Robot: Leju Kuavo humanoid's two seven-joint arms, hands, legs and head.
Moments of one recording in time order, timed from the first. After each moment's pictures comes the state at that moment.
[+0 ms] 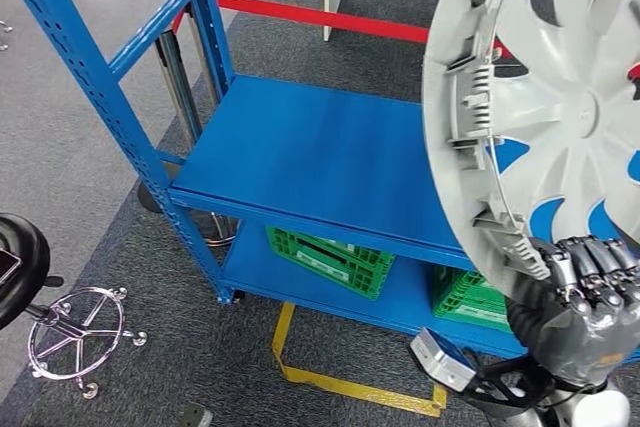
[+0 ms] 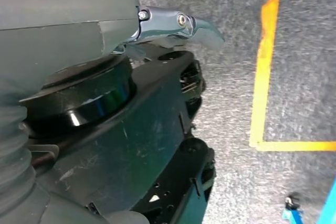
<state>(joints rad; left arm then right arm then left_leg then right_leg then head) 0.00 -0.13 0.12 -0.20 -0.17 -0.20 -0.44 0.07 0.11 0.09 -2.00 1.57 -0.69 -0.42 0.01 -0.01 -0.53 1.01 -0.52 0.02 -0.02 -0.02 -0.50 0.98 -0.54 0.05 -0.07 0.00</state>
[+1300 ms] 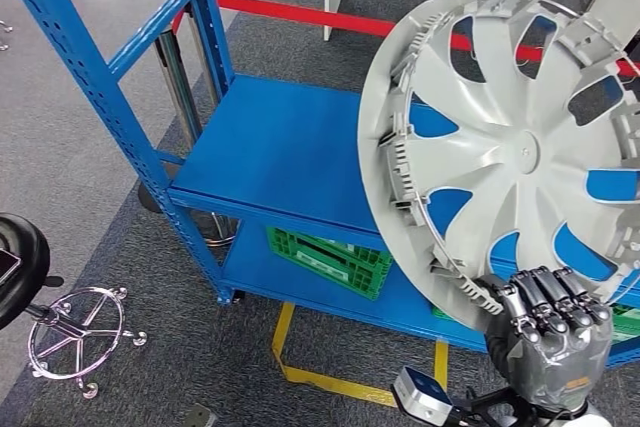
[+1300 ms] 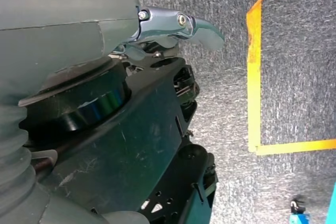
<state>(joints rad) 0.00 -0.14 0.11 -0.19 -0.26 -0.15 -0.50 0.18 0.10 0.08 -1.98 1.57 -0.69 -0.53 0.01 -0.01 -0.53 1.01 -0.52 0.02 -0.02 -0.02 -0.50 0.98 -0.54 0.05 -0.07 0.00</state>
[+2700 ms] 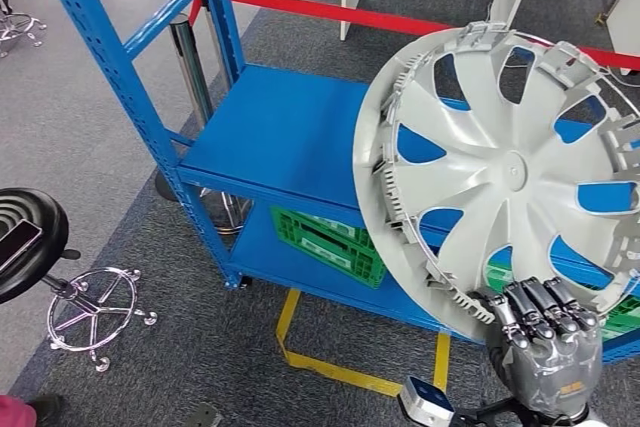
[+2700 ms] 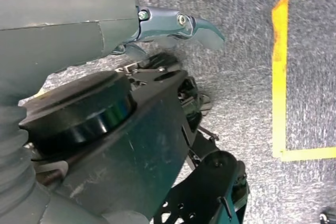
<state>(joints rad) -0.02 -0.13 0.10 -0.19 -0.29 -0.12 -0.46 0.21 0.09 0.02 -1.95 1.57 -0.69 -0.61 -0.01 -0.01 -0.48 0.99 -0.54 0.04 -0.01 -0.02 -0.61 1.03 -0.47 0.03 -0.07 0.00</state>
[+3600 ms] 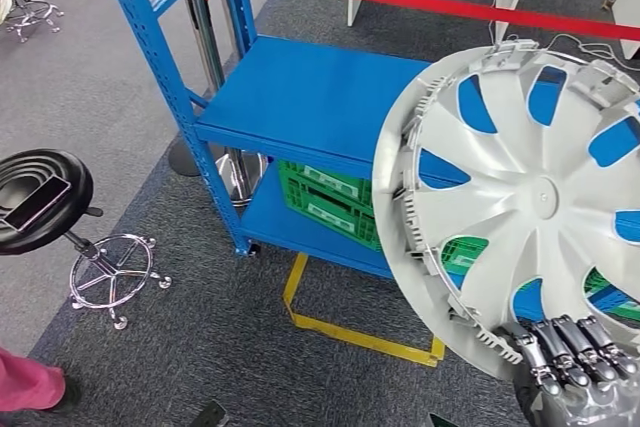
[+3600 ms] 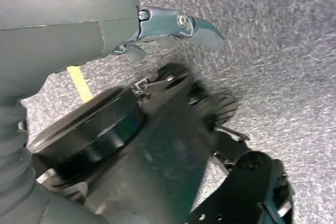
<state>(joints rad) -0.05 -0.07 0.03 -0.19 -0.40 -0.16 -0.39 0.37 0.10 -0.04 -2.09 1.57 -0.69 -0.63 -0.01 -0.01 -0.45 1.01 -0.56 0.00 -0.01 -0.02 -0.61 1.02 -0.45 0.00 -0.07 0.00</state>
